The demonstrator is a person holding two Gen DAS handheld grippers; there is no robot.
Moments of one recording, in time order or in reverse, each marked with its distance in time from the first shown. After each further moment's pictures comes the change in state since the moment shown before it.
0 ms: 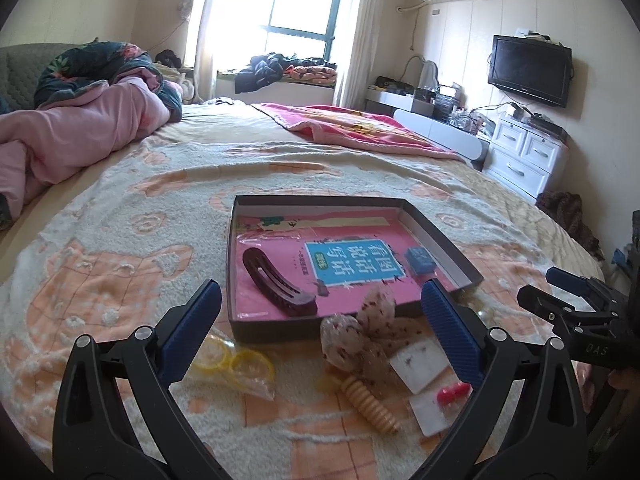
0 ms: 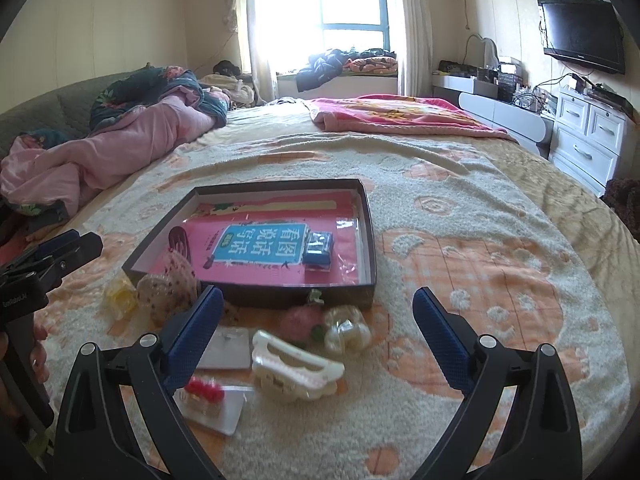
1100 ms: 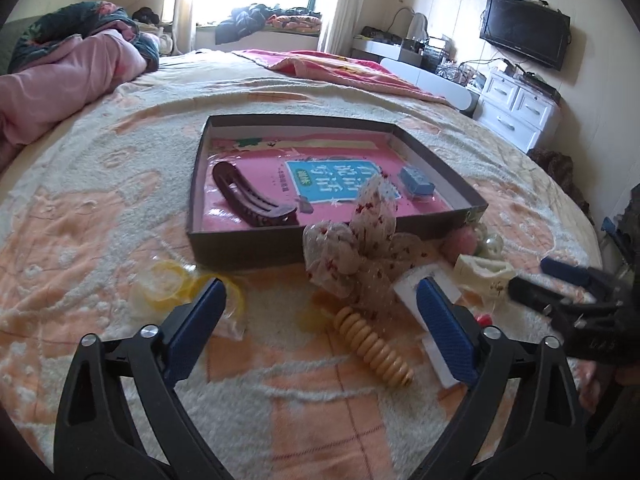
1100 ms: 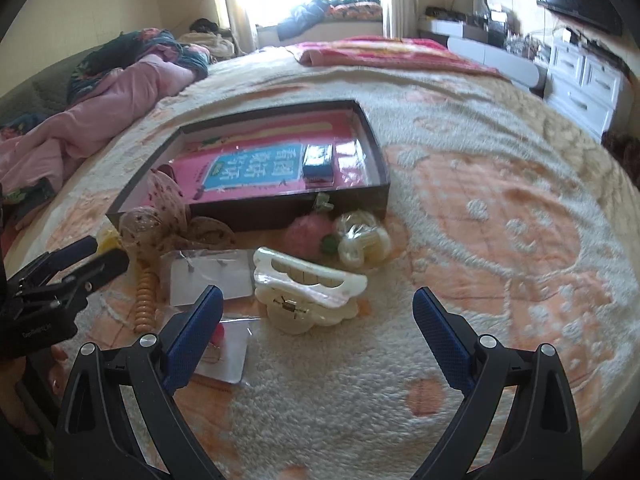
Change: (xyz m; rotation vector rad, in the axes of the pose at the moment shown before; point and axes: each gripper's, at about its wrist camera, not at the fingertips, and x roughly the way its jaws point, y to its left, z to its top) left arm 0.042 -0.002 -0.040 0.012 0.189 -0.061; right arm 0.032 0.013 -0.037 0.084 0.213 -0.027
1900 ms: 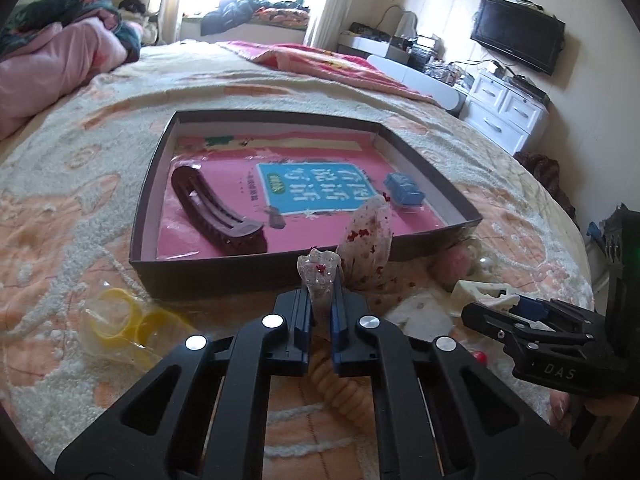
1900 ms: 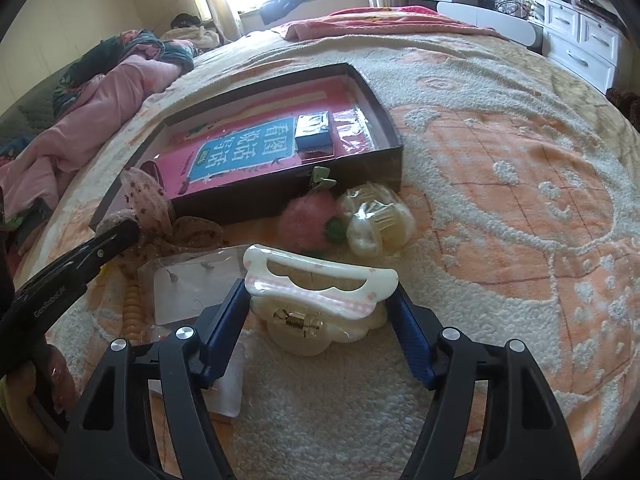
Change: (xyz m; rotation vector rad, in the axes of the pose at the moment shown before) left arm 0.026 -0.010 0.013 -0.013 0.016 -0.079; right arm 0.032 -0.009 0.002 0.103 0.069 0.034
